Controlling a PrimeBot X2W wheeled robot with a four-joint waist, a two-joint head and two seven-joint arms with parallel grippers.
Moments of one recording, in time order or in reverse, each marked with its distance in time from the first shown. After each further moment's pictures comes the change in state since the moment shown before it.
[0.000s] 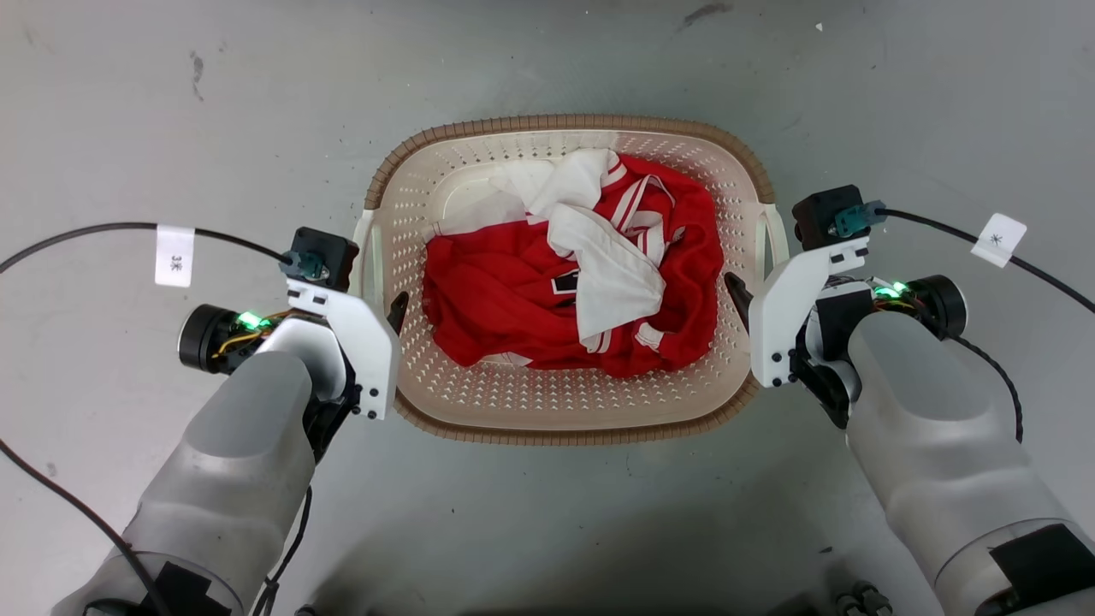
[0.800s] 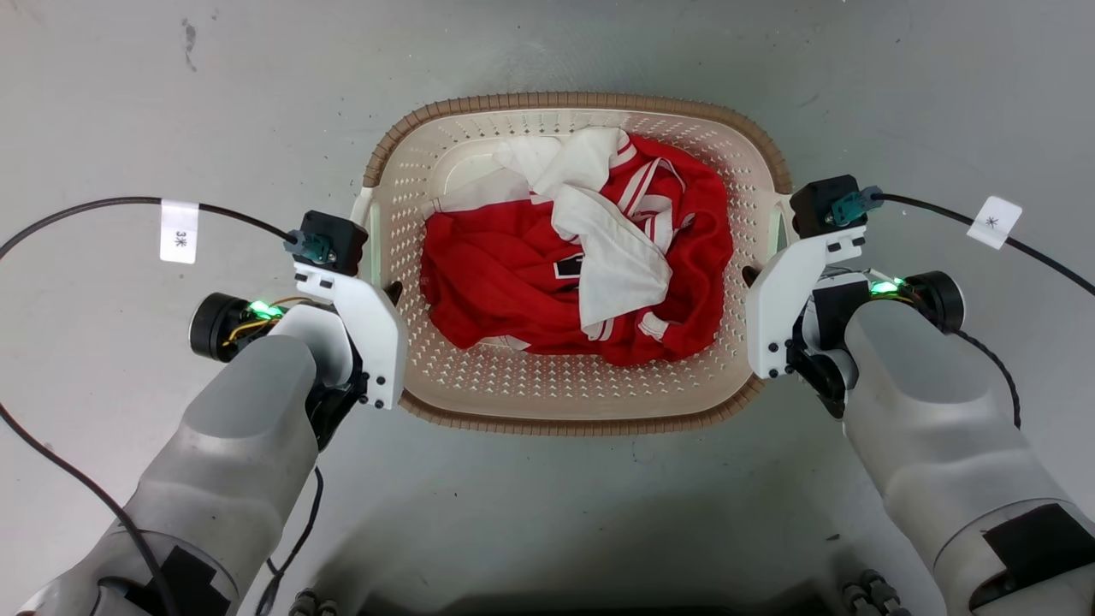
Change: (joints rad) left arm -0.065 0.025 -0.205 0.005 -0.220 -0.001 0.040; right arm -0.064 0.008 0.066 0.088 0.089 0.000 0.026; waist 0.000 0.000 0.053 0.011
